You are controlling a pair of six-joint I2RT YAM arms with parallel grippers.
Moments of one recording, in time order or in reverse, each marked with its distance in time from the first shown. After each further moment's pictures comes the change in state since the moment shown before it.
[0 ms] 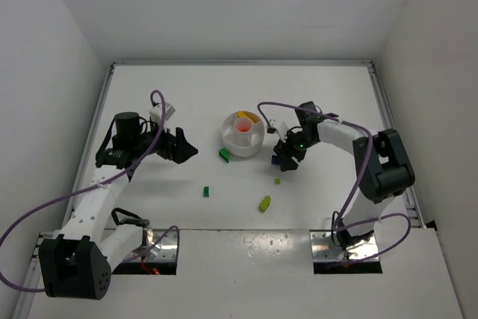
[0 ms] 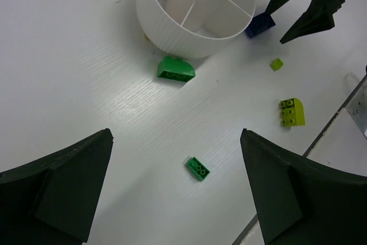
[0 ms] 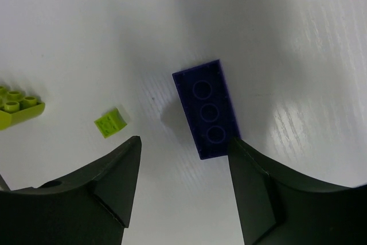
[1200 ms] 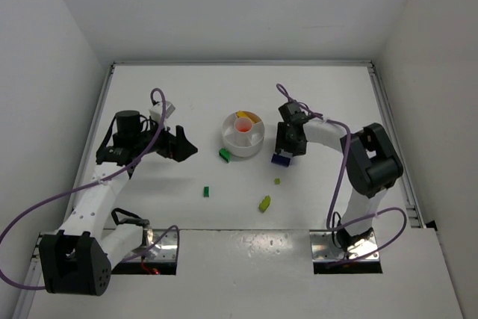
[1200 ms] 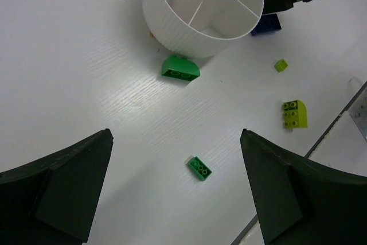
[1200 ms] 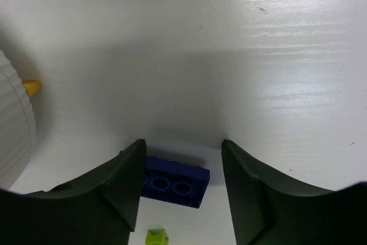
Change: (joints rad) left arm 0.000 0.027 0.018 -0.014 -0.022 -0.005; right arm 0.116 0.091 0.064 0.125 0.666 1.242
